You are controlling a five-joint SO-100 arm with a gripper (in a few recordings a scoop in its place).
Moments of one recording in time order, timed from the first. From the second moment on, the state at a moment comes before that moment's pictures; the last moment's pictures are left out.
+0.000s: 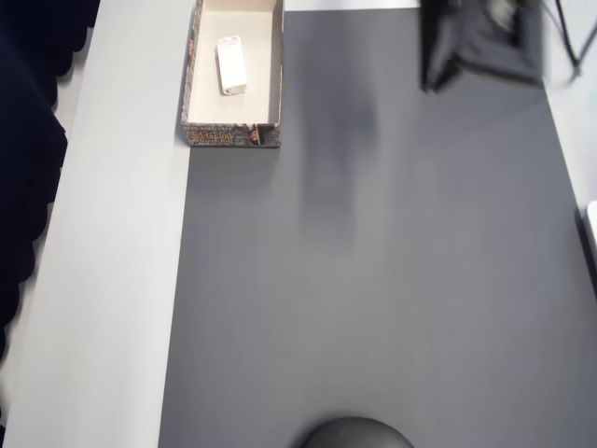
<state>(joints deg) 22.1 98.5 95.4 79.2 12.7</state>
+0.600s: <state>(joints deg) 6.1 110.2 111.3 68.1 8.2</state>
